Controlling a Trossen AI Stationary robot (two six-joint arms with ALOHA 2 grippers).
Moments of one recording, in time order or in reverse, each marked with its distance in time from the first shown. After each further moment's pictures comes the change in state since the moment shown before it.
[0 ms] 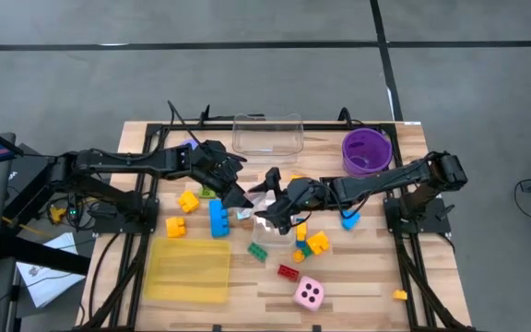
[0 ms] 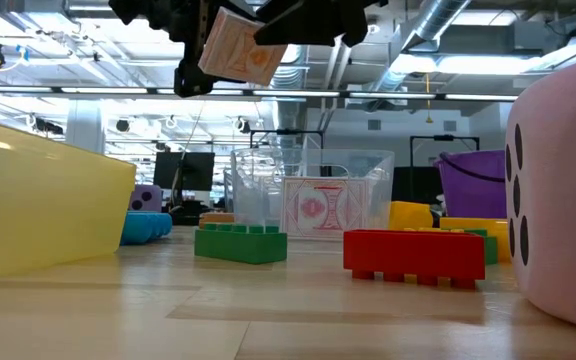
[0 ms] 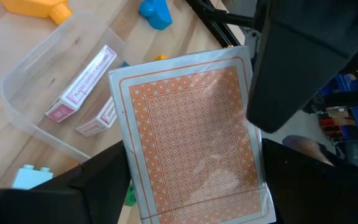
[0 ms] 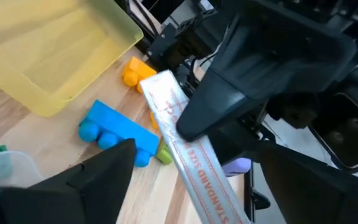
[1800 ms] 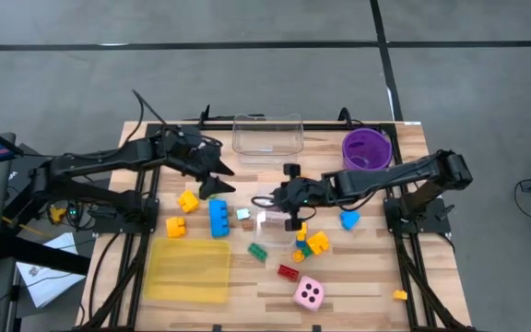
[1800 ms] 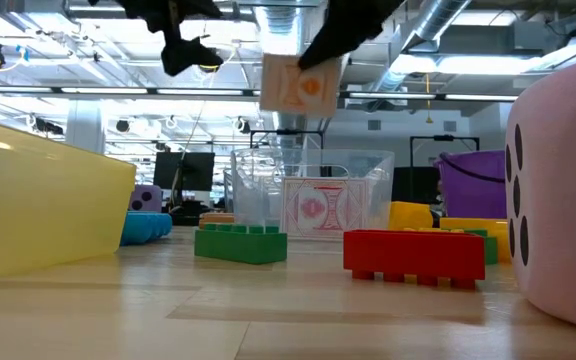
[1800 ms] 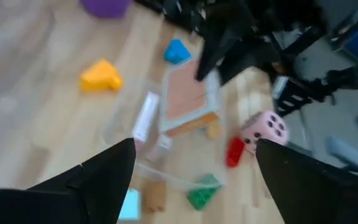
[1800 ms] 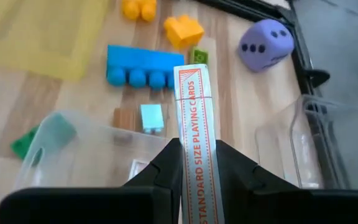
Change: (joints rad) left arm 0.123 -0.209 0.000 -0.171 -0.077 0.418; right arm -0.004 -0.056 0.092 -0.476 0.090 0.584
